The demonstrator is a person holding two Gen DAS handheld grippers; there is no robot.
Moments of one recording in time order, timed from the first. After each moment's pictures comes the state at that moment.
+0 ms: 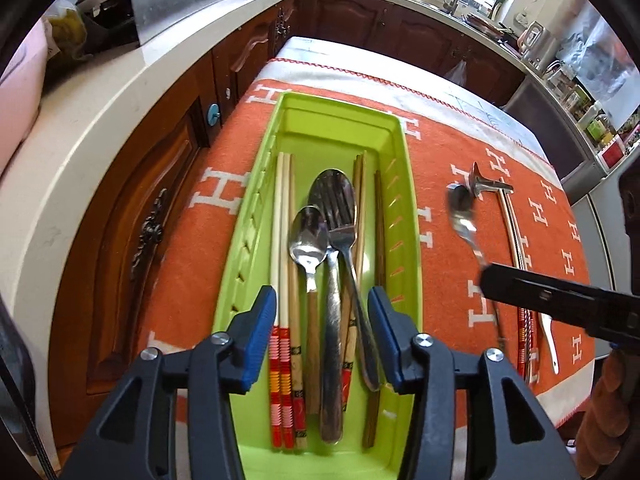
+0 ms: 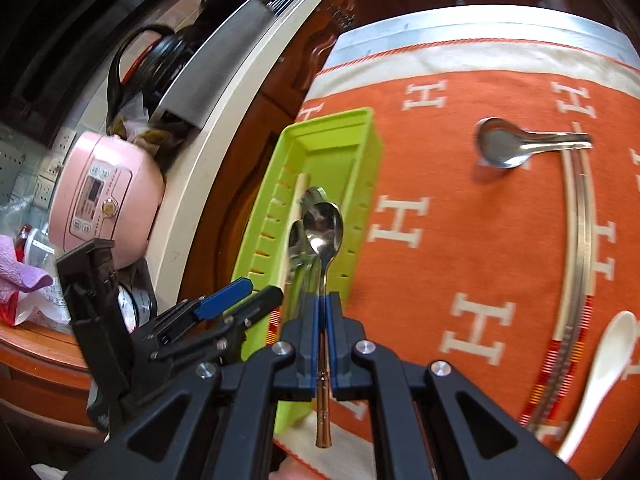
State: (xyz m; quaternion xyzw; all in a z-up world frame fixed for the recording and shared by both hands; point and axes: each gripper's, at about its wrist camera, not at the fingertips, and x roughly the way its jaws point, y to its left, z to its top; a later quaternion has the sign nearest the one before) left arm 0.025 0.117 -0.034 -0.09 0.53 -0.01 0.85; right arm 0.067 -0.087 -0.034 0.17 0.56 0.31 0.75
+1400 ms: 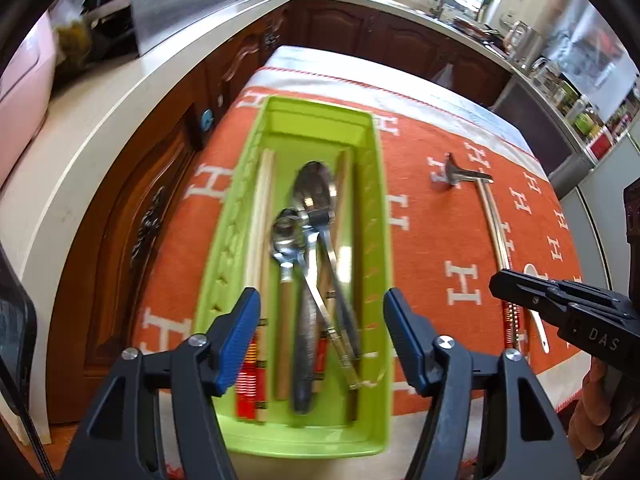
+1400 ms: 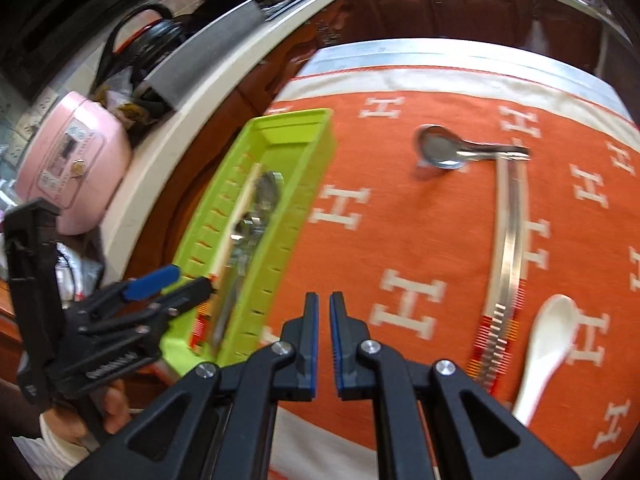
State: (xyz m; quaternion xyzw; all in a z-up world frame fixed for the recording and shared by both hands) left arm 0.002 0.097 -0.025 -0.08 0.51 -0.03 0.86; right arm 0.030 -0.124 -0.032 0.08 0.53 0.25 0.81
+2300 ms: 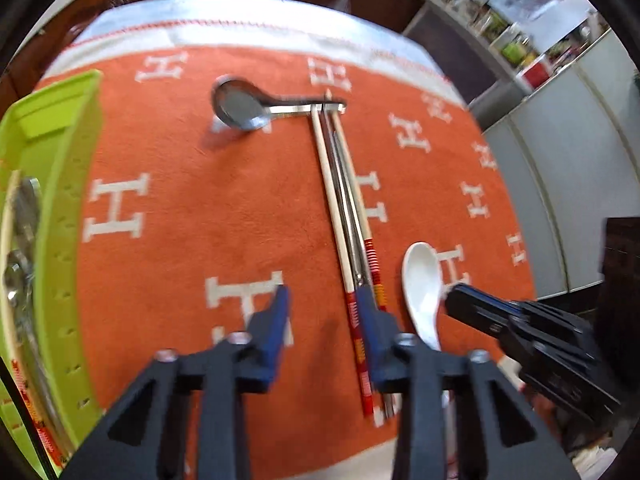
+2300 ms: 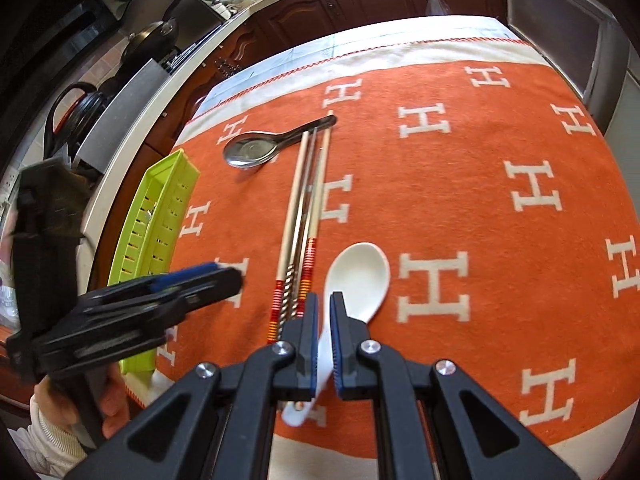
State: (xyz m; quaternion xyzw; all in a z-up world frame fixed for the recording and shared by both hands) left arm 0.076 -0.073 -0.076 -0.07 0.59 -0.19 0.78; right arm 0.024 -0.270 -0.069 0.16 0.52 0.16 0.82
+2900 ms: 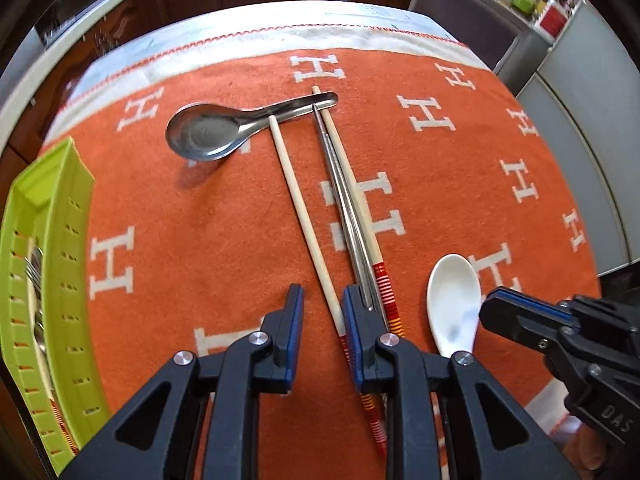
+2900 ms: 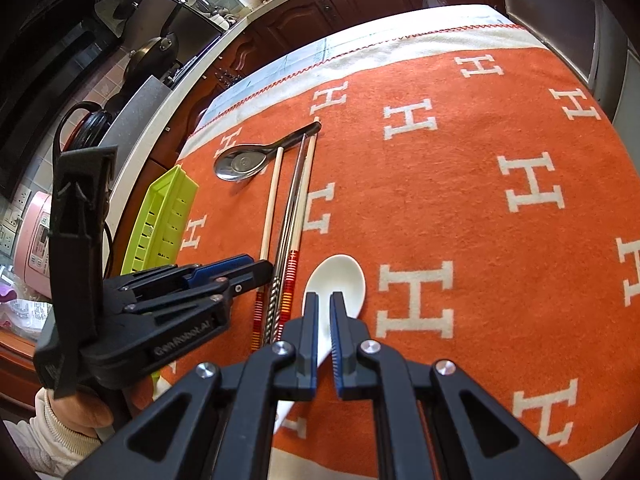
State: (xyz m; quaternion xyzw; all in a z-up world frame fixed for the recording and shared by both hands) left arm 0.084 -0.126 -0.083 0.06 0.58 -0.14 0.80; right arm 0.030 -0.293 -0.082 0.20 0.51 0.18 0.81
